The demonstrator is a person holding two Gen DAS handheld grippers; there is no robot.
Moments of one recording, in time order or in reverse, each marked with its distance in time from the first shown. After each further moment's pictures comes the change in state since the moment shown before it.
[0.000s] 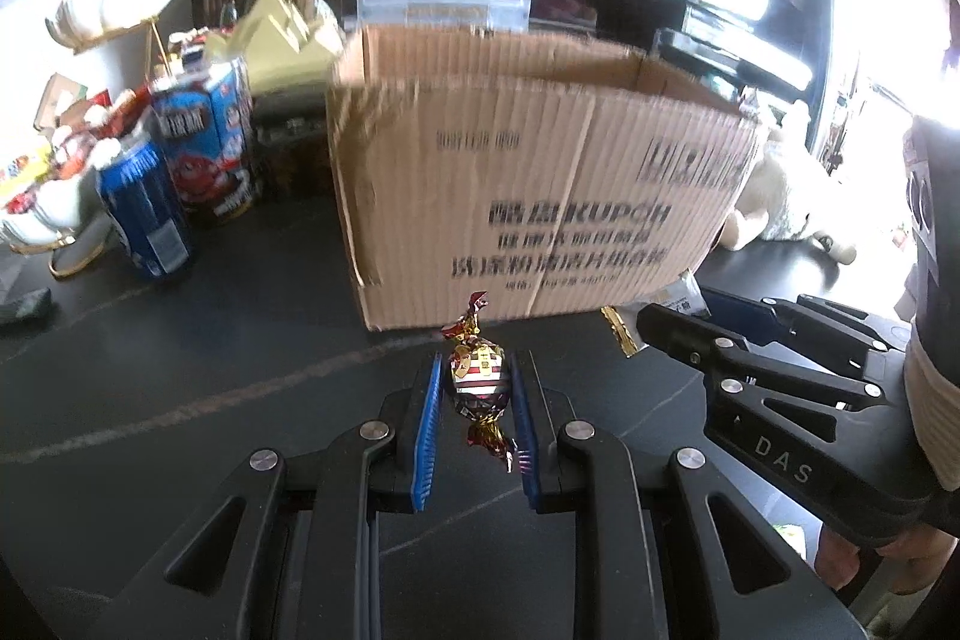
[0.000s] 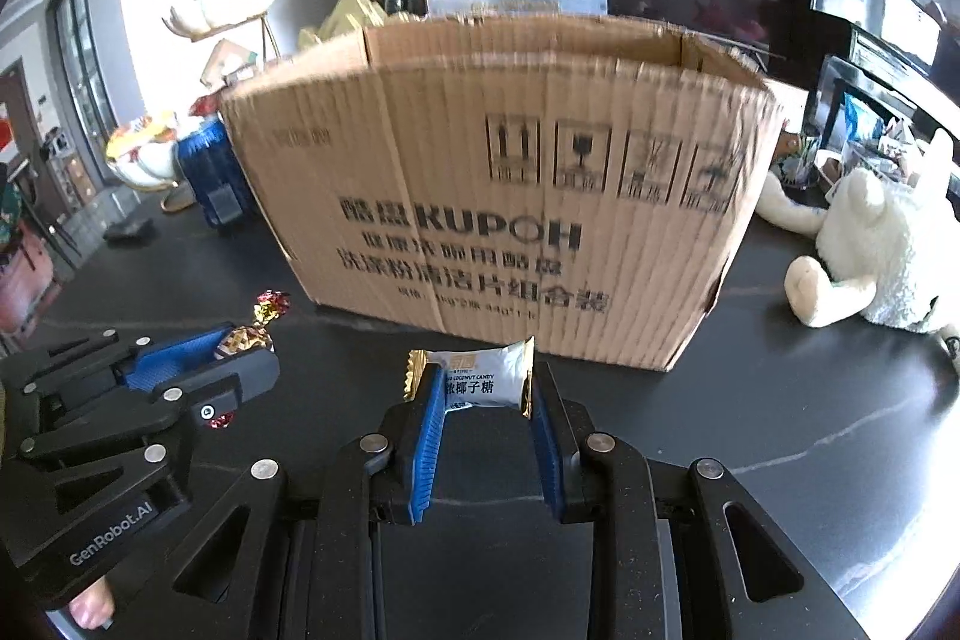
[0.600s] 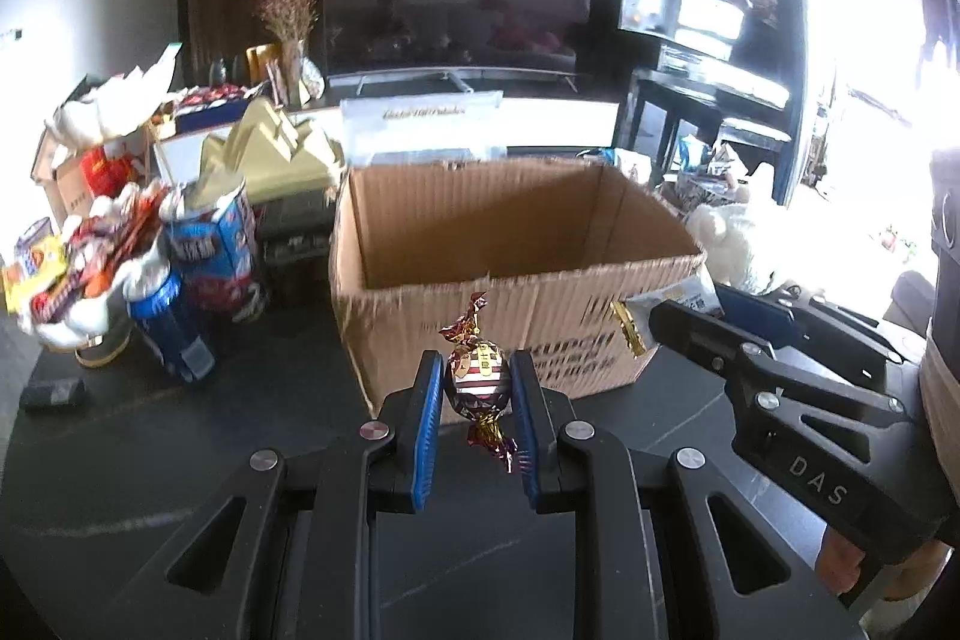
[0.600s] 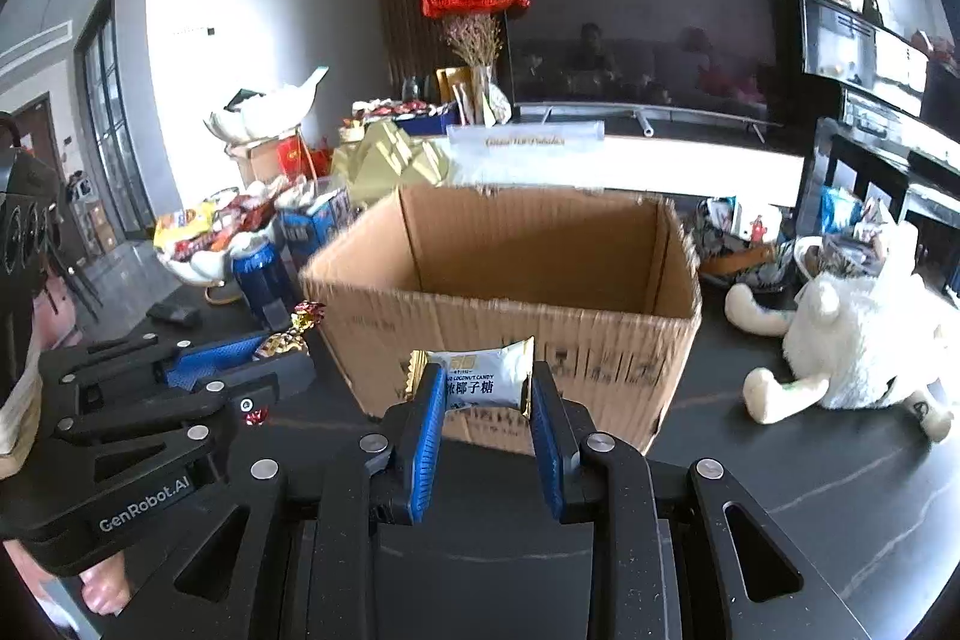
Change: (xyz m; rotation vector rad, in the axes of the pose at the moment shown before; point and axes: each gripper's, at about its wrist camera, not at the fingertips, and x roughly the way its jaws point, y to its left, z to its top) left arm -0.051 -0.014 0.065 0.064 -0.087 -0.017; right arm -0.069 0.011 0.047 -0.002 -0.187 0.014
